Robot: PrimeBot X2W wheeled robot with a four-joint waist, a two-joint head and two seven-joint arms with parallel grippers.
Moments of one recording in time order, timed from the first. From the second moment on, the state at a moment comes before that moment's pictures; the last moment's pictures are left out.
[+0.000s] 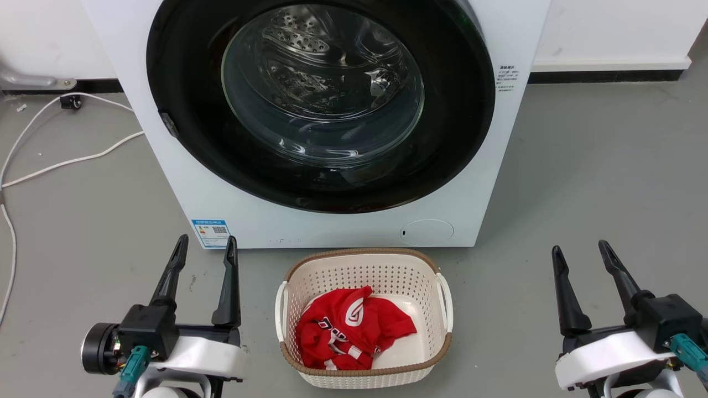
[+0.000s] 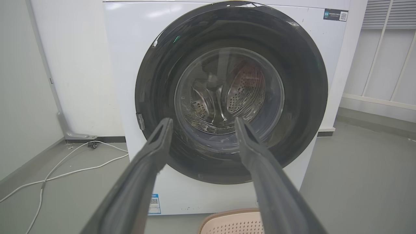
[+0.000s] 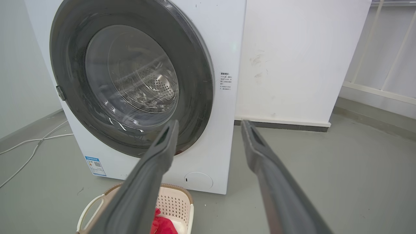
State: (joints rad) left arm -0.04 0.09 -0.04 0.02 -0.12 -0.05 -0.25; right arm 0.01 -0.05 -0.03 0.00 0.03 0.13 -0.14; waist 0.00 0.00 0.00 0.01
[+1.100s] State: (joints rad) left arm -0.04 0.06 0.01 0.02 -0.07 -0.09 -0.26; right arm -0.10 -0.05 0.05 0.10 1.54 0.13 -0.26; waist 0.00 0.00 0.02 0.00
